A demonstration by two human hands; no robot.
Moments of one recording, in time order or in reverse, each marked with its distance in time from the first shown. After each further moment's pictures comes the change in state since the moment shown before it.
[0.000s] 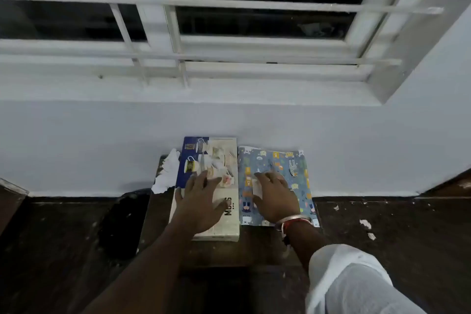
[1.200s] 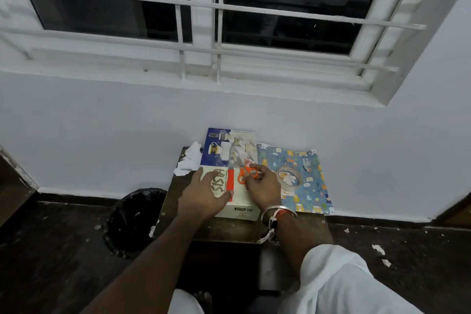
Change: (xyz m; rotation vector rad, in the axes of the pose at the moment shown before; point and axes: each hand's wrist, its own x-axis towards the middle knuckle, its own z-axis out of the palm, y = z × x) left_hand -0.045 -0.056 0.049 -0.288 0.239 -0.157; right_hand -0.031 -0.077 0.072 0.783 0.347 0.112
